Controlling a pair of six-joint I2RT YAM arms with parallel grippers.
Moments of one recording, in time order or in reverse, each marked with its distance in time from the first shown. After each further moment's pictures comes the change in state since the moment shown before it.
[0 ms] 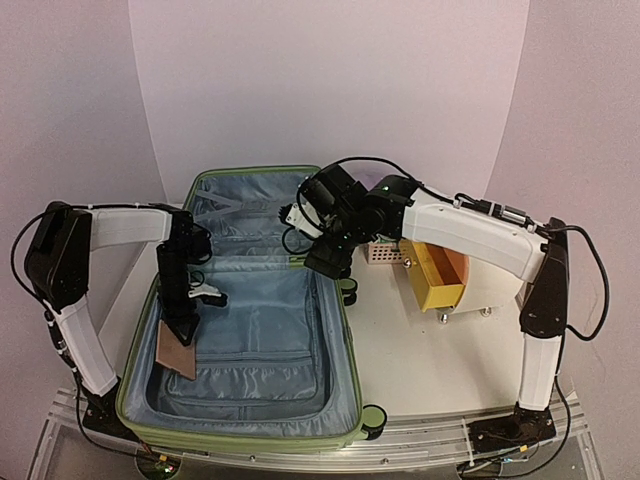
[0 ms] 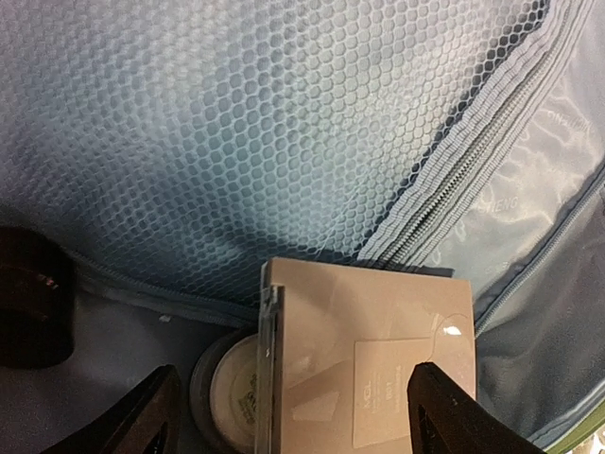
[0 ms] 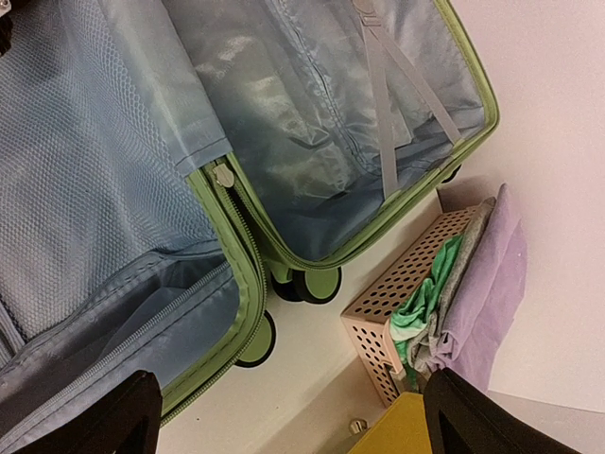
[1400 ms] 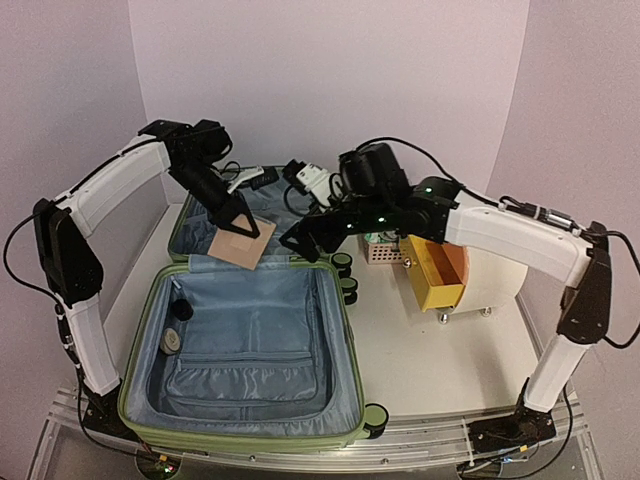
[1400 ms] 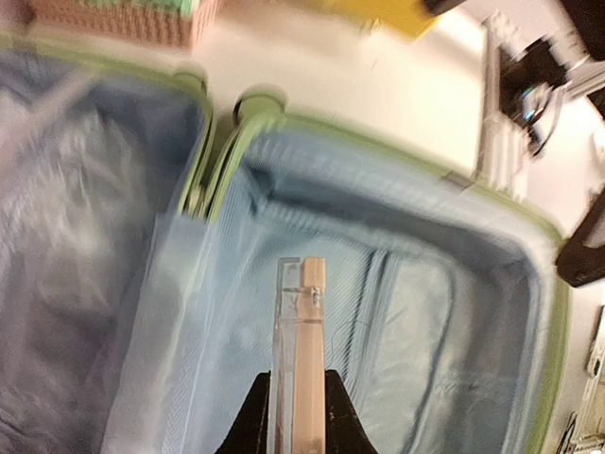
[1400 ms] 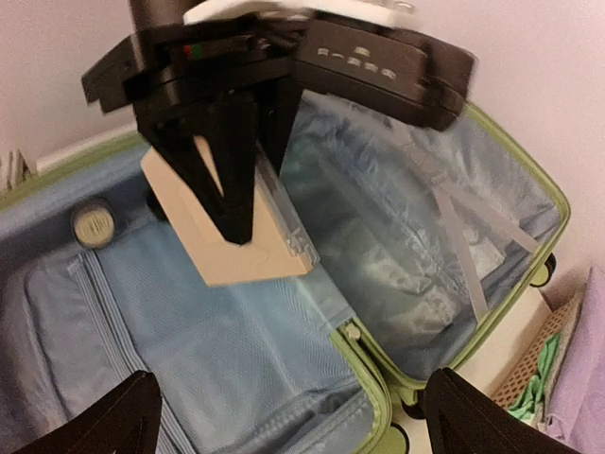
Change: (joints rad) left arm -0.087 0.108 0.732 0.008 0.460 -0.010; right arm -0.020 -0.175 -0.195 0.365 -0.412 0.227
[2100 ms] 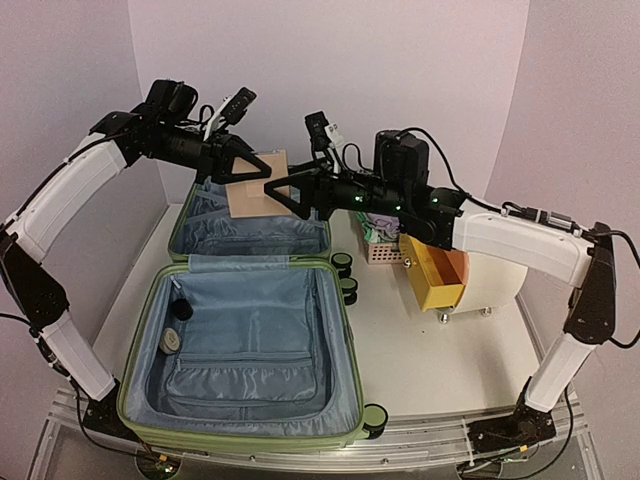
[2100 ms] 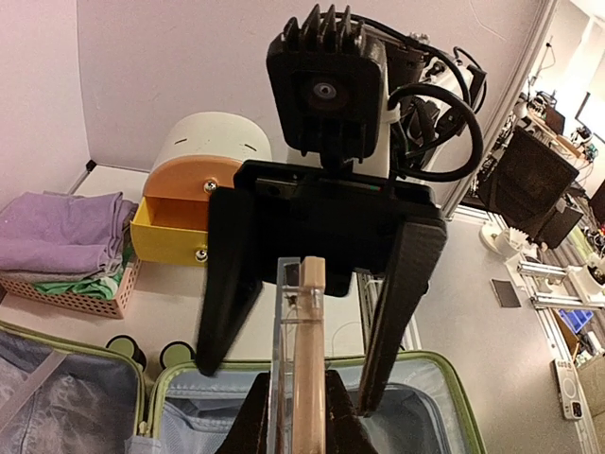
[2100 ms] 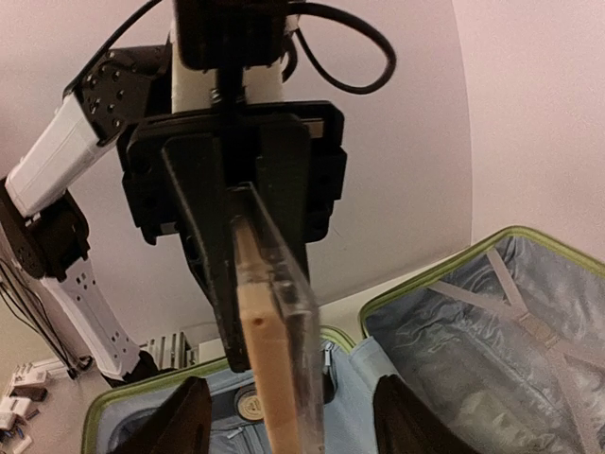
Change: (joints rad) left arm -0.001 -0.258 -0.061 0.472 0.536 -0.233; right arm -0.075 -0.093 -0.185 0.656 -0.418 0.361
